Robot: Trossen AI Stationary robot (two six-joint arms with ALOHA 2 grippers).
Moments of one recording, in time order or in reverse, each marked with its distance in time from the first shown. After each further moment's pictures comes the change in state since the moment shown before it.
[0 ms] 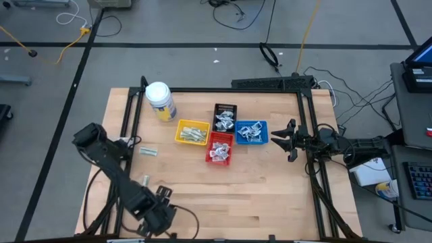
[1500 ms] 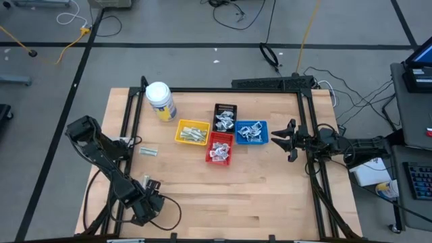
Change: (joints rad) left arm -0.112 -0.133 -0.547 0.447 -0.056 -0.183; right arm 0.000 0.000 0.000 0.000 0.000 0.000
